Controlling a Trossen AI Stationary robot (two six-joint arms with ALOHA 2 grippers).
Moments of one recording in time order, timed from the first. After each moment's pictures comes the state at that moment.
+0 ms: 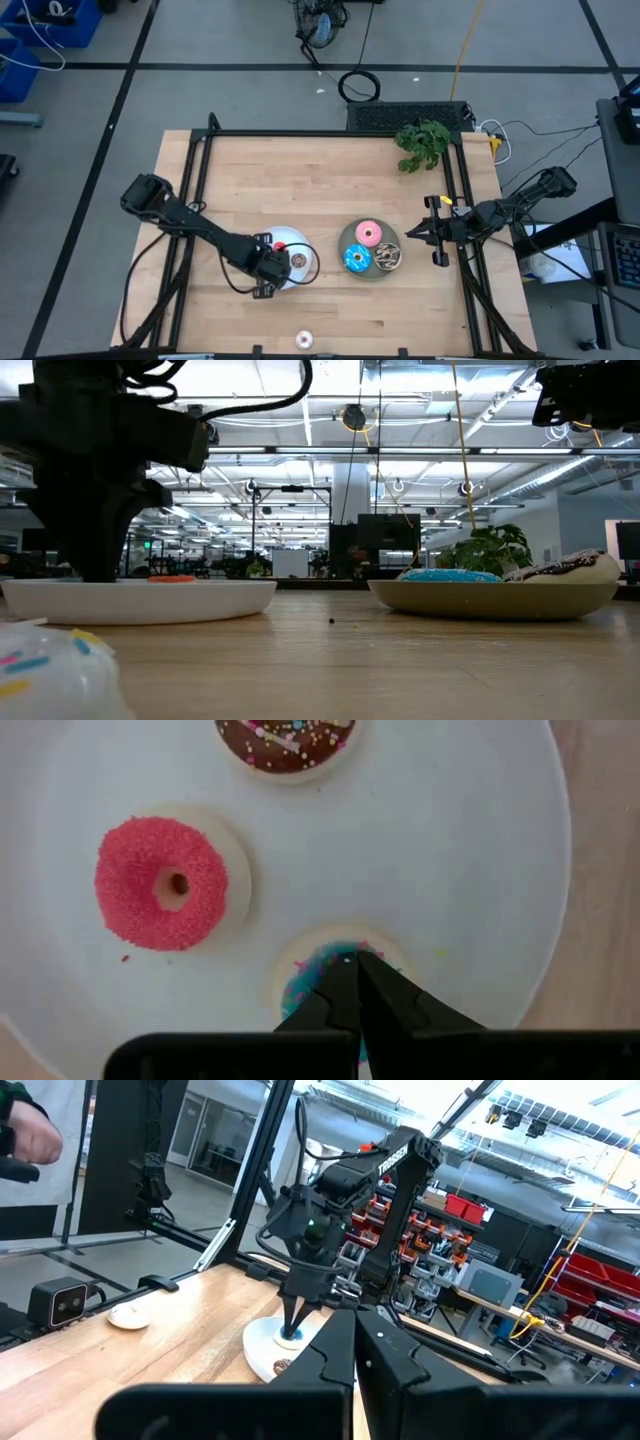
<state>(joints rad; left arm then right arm) -0.45 1.73 1.03 -0.72 -0.08 -0.51 0.45 0.26 0.06 0.35 0.24 -0.38</state>
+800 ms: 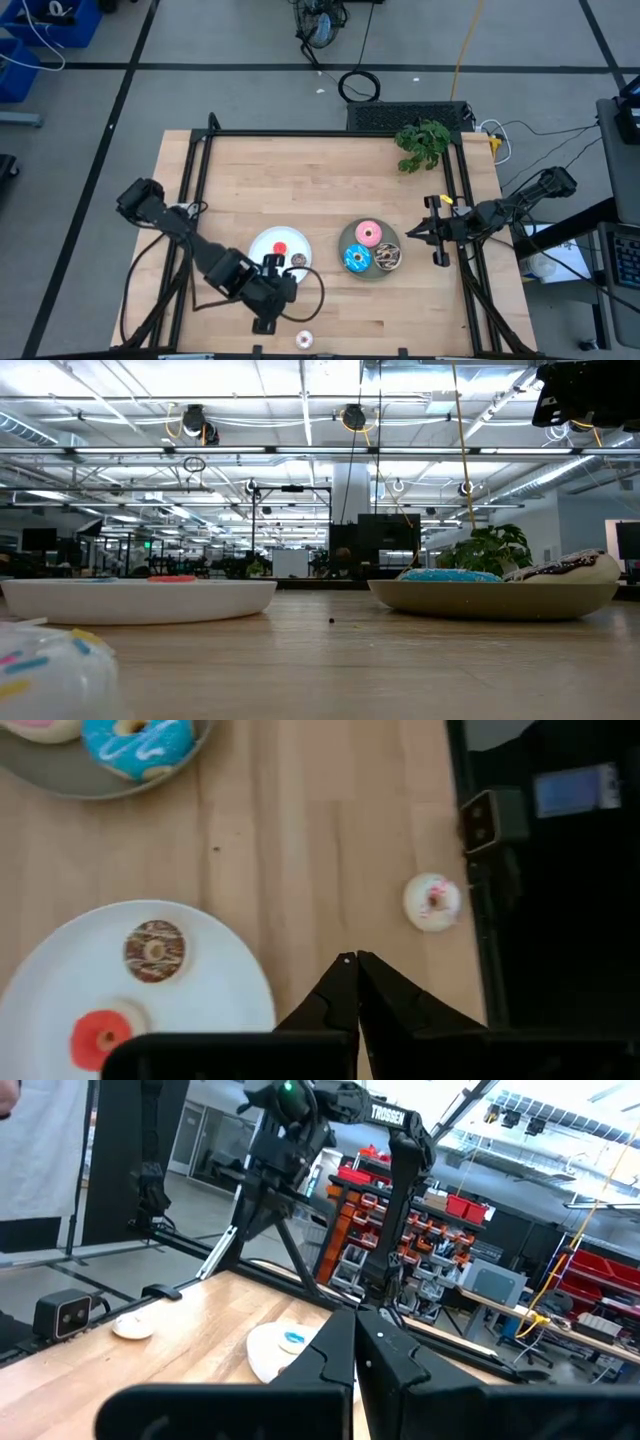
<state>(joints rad) -0.61 1.73 1.53 -0.86 -0.16 -0.52 0.45 0.26 0.06 0.35 0.24 -0.35</state>
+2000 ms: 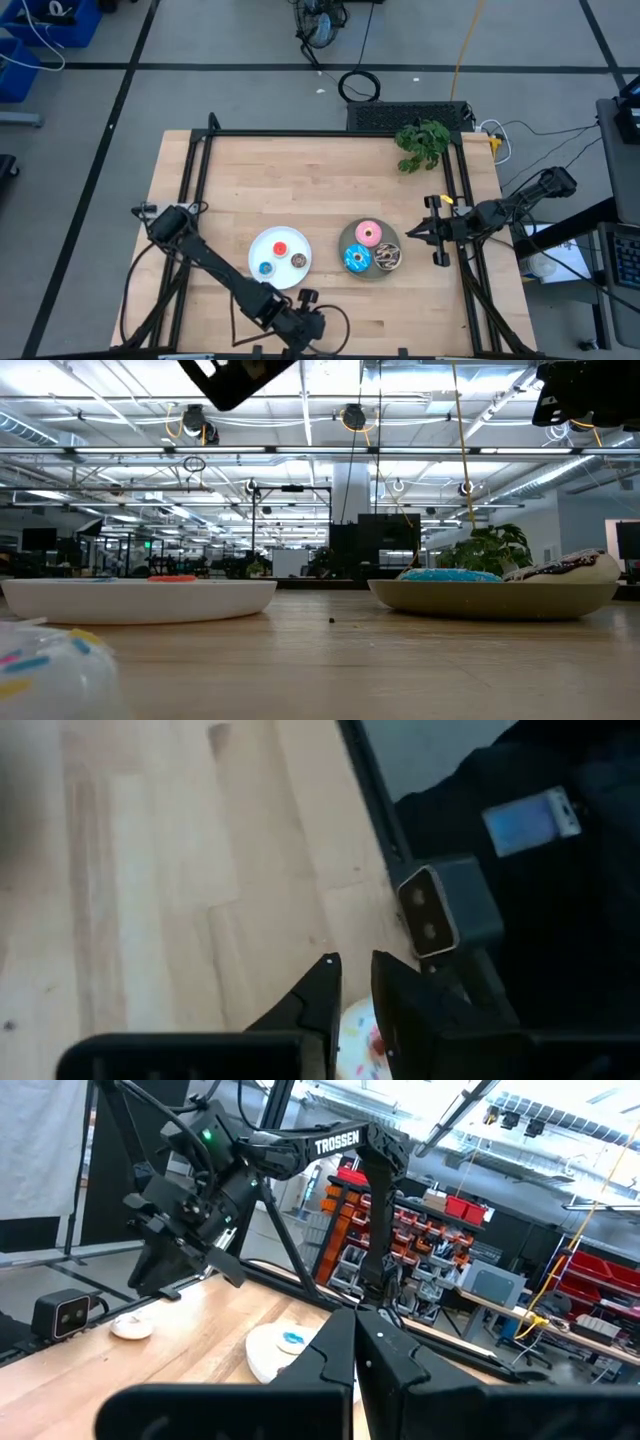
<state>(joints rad) -0.64 2.06 1.56 -0.38 -0.12 -0.37 0.45 0.26 0.06 0.36 0.24 -0.36</state>
